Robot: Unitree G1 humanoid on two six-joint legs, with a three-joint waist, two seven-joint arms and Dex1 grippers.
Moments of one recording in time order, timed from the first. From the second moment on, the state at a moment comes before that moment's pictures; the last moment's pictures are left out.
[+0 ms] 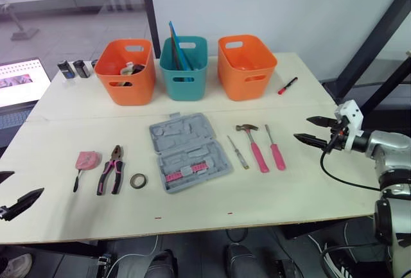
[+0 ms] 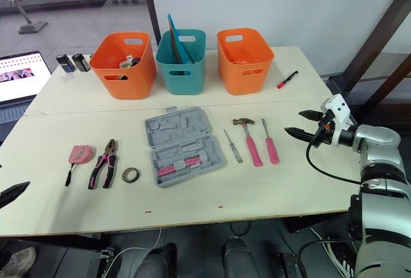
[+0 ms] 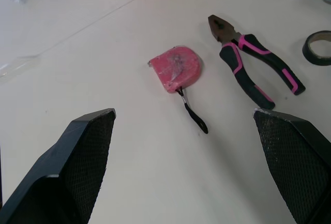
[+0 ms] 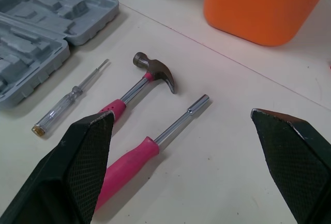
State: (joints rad) left arm 0.42 0.93 0.84 0.03 -0.42 0.24 -1.01; right arm -0.82 -0.81 -0.17 1.12 0.17 -0.16 1.29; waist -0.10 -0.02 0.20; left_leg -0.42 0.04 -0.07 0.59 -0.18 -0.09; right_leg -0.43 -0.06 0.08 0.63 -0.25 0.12
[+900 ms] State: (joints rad) left arm 0.41 0.94 0.84 -0.18 -0.49 0.37 -1.11; right arm -0.78 -0.81 -0.10 0.75 0.20 0.17 1.41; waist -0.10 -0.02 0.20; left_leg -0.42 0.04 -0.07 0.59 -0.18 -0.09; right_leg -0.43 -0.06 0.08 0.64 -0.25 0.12
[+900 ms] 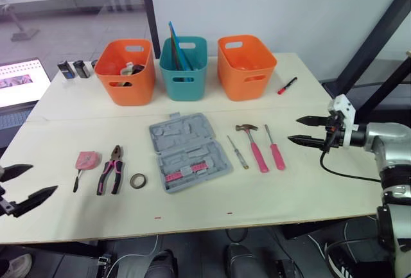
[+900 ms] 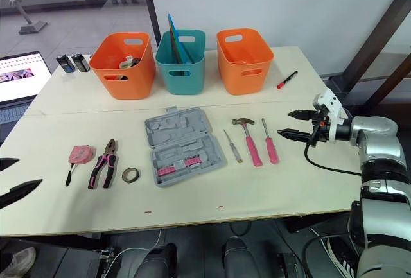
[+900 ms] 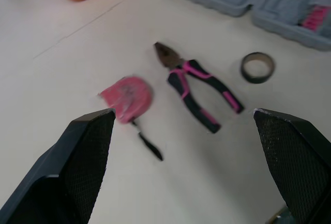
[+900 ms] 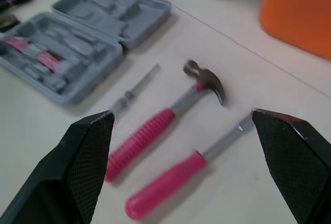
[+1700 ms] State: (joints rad) left arm 0.01 0.73 0.19 -0.29 -0.31 0.54 -0.69; right arm -1.07 -0.45 0.30 0.97 -0.13 -0.05 1.05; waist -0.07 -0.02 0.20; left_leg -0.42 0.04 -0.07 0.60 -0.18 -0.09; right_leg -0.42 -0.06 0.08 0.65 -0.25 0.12
